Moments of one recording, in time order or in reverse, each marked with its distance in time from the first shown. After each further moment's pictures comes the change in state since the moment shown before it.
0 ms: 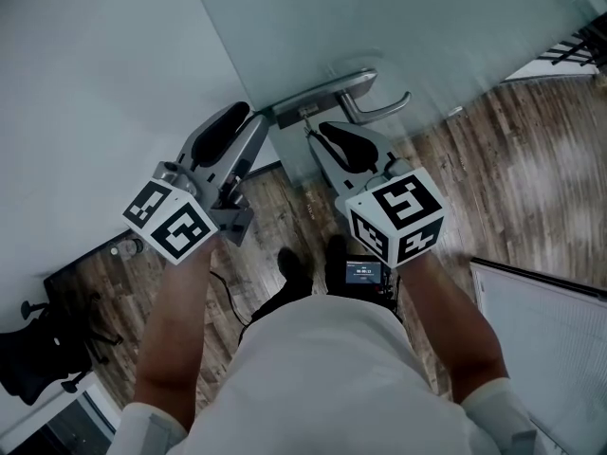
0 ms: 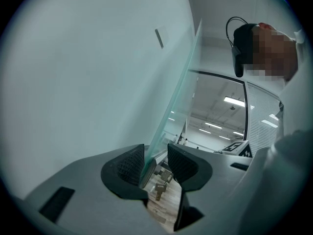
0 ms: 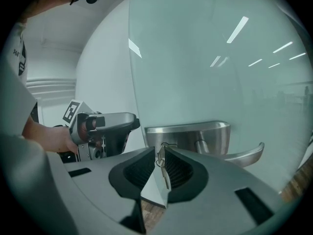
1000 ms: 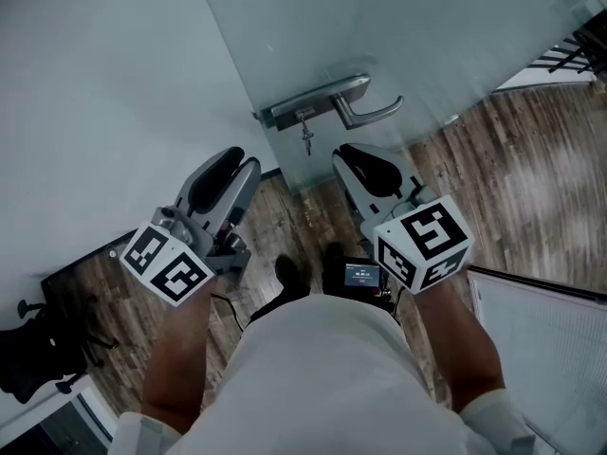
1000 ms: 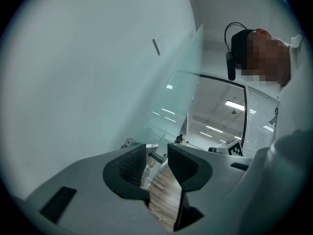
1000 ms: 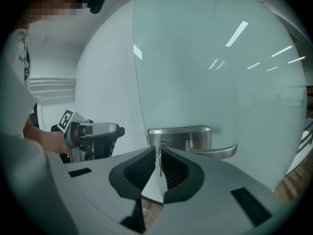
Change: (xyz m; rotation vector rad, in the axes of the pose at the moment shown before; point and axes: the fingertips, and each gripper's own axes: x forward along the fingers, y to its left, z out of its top) left arm -0.049 -0.034 -0.015 -0.051 -0.013 0.015; right arm -0.053 0.003 0.003 -0.009 -0.008 -0.032
